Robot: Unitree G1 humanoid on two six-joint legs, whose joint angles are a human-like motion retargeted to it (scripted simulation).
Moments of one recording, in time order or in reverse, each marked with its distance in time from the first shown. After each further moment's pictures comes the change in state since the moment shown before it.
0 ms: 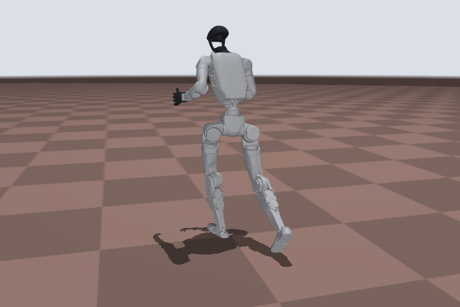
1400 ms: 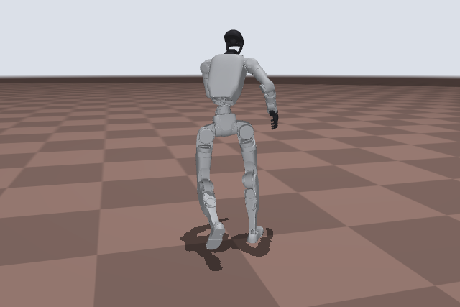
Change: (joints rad) left arm -1.188 -0.321 -0.316 0.057 0.175 -0.035 0.262; right arm 0.556 -0.337 -0.350 0.571 -0.119 0.060 -0.188; waist -0.707 0.304 0.028; left_leg 0.170 0.228 -0.150 0.606 0.244 0.012; right_leg -0.588 -0.041 -0.601 0.003 -0.477 -0.180
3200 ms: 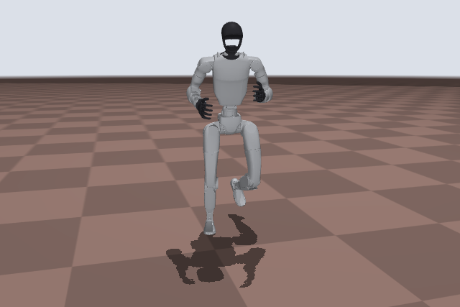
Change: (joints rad) left arm 0.739 0.276 -0.022 -0.047 0.004 0.031 -0.109; right arm -0.096 0.277 0.004 -0.327 -0.278 -0.045 -0.088; waist 0.307 -0.182 -0.093; left_leg -0.170 -0.104 -0.053 0.316 -0.151 0.144; right_leg -0.001 0.043 0.264 0.054 -0.029 -0.003
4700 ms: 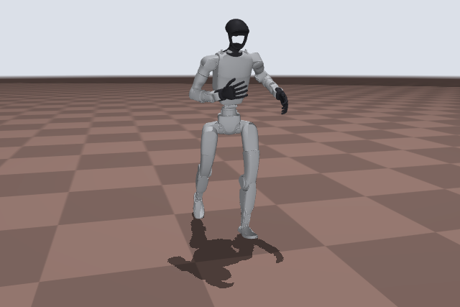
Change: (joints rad) left arm 0.737 0.180 0.470 0.005 -0.192 0.125 -0.476; right arm -0.140 -0.008 0.137 -0.155 0.337 -0.022 0.265; waist 0.432 -0.037 -0.002; left_leg 0.059 -0.037 0.231 -1.090 0.007 -0.220; right_leg 0.588 -0.022 0.270 -0.274 0.519 0.128
